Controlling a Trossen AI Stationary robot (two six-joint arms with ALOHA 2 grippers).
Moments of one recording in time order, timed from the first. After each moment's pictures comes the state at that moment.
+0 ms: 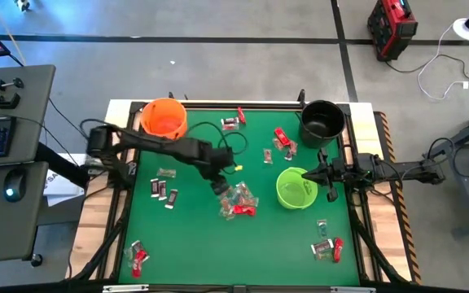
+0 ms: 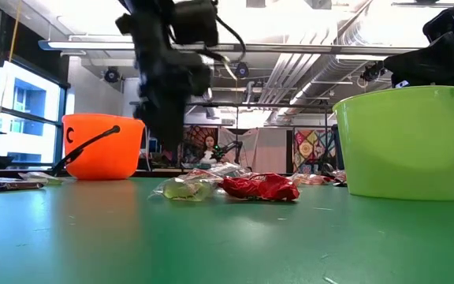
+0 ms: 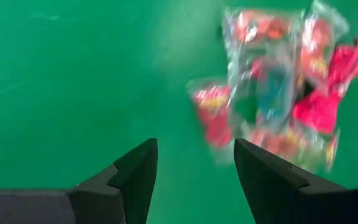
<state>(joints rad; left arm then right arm) 0.06 1.77 1.20 -0.69 0.09 -0.51 0.07 0.01 0.01 0.02 -0.02 0.09</state>
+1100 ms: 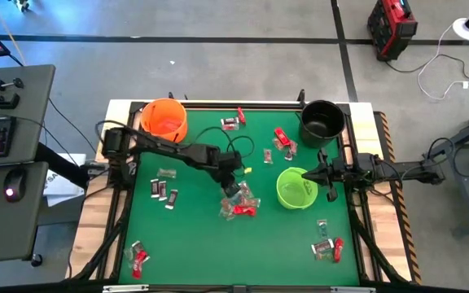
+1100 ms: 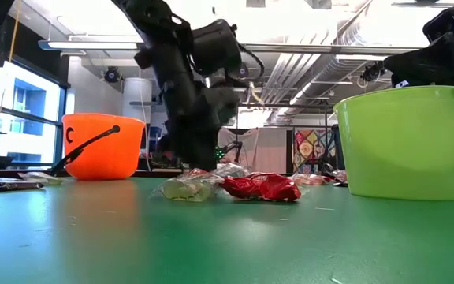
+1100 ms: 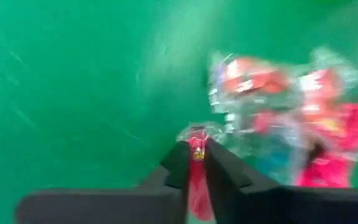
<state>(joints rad) 0.06 1.89 1.20 -0.46 0.08 -0.53 0.07 0.01 0.01 0.02 -0.02 0.09</state>
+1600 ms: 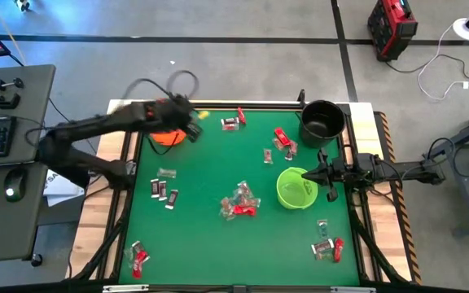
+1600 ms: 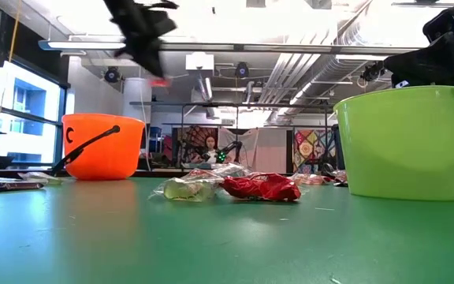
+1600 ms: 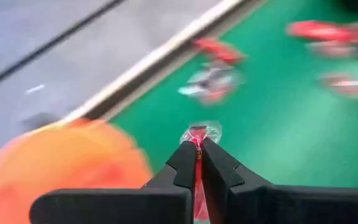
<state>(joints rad) 0.35 1.26 1.20 -0.87 -0.43 -0.35 0.07 0.01 0.01 0.02 -0.02 0.09</state>
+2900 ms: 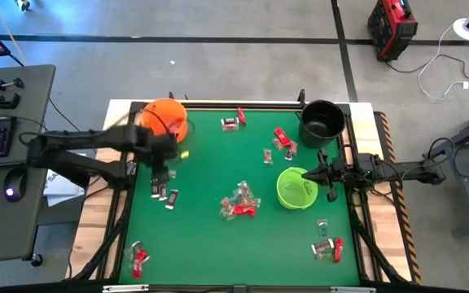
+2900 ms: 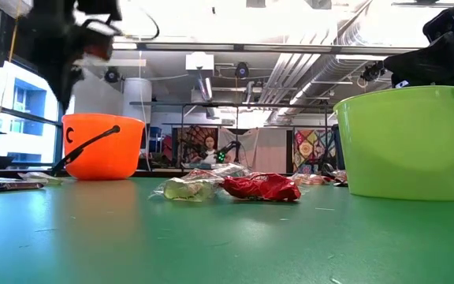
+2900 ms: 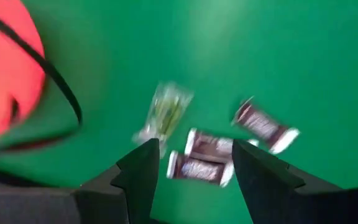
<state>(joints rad) 0.17 1.09 0.87 -1.21 -0.01 -0.21 0.07 0.01 0.01 0.02 -0.02 0.09</state>
